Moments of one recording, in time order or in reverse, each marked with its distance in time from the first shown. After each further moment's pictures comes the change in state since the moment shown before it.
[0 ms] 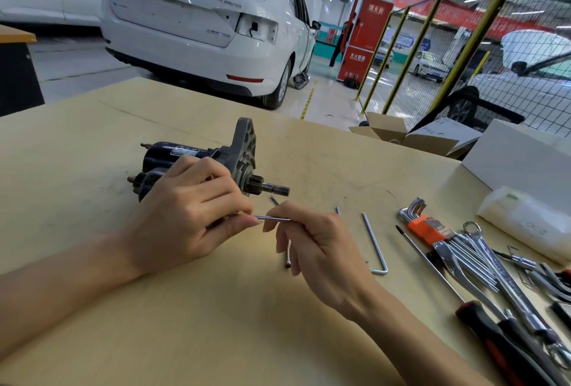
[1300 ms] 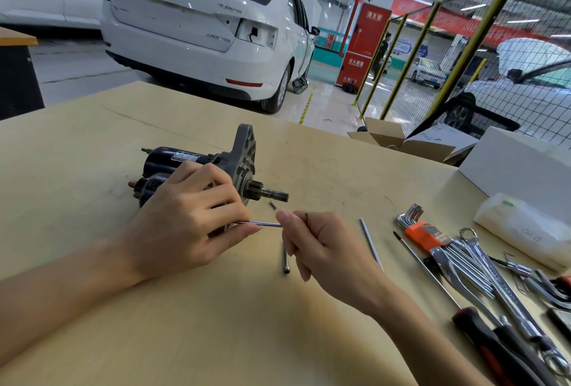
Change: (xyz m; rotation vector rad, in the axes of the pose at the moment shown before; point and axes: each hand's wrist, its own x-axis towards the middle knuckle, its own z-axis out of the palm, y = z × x) left_hand 0.002 0.004 -0.003 0.005 -0.016 -0.013; right_hand 0.002 -0.005 -0.016 0.055 -0.146 0.198
